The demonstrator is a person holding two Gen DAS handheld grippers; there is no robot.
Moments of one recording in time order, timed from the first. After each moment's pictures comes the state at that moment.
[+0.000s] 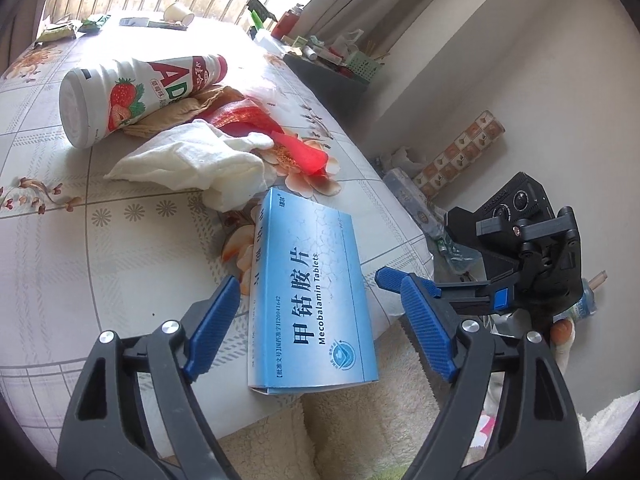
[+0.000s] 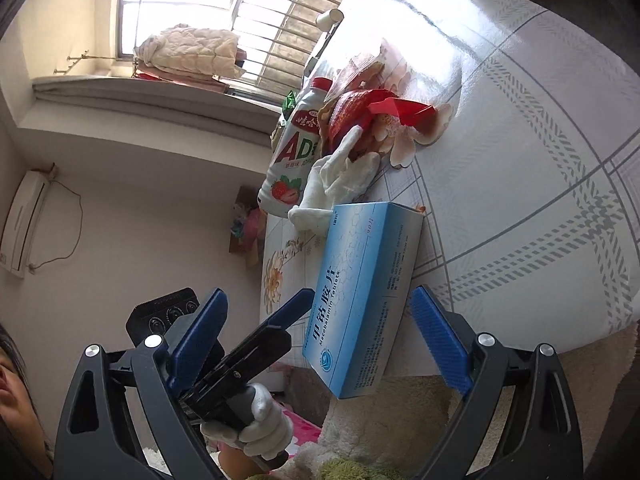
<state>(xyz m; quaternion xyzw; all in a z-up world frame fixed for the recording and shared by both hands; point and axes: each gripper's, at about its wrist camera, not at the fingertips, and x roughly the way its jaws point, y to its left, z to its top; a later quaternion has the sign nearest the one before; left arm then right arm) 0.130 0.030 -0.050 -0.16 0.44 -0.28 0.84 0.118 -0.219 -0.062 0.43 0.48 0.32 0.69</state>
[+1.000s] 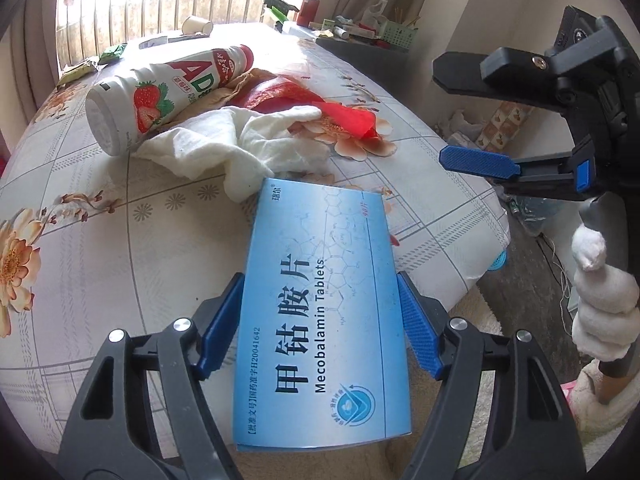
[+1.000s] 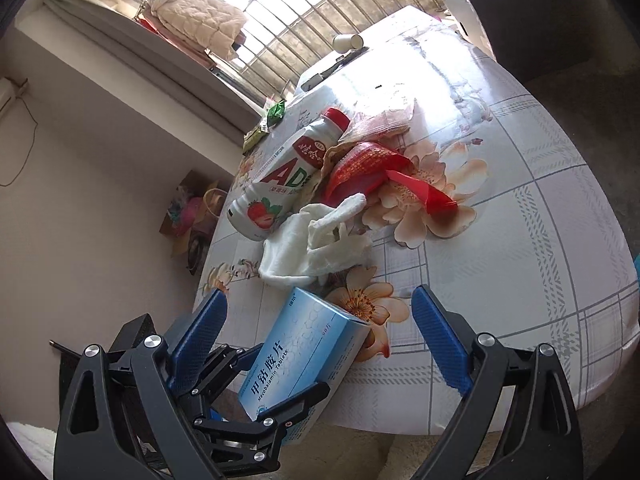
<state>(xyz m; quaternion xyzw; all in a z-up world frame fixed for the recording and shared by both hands) 0.114 0.022 -0.064 -0.03 0.46 -0.19 0.87 0.152 -0.184 -0.009 0.25 0.47 0.28 0.80</state>
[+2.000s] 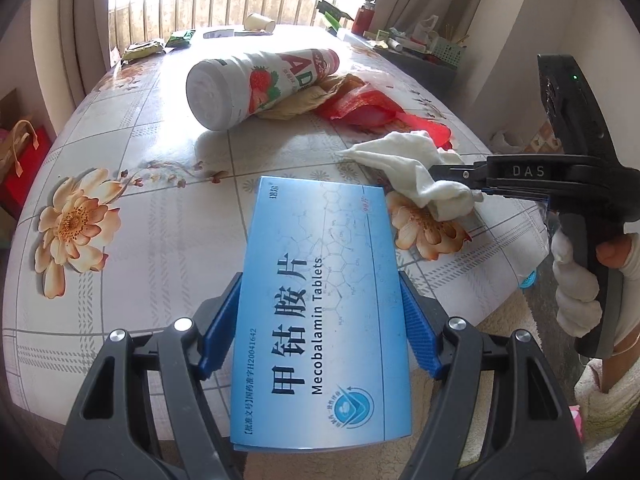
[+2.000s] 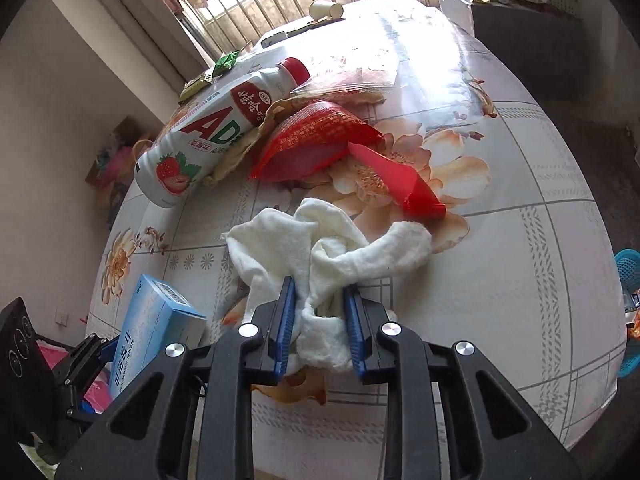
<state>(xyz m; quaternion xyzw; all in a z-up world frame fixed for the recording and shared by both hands) 0.108 0.076 -0.063 -0.05 0.46 -0.11 0.88 0.162 -0.168 -0.041 0.12 0.52 0.20 0.82</state>
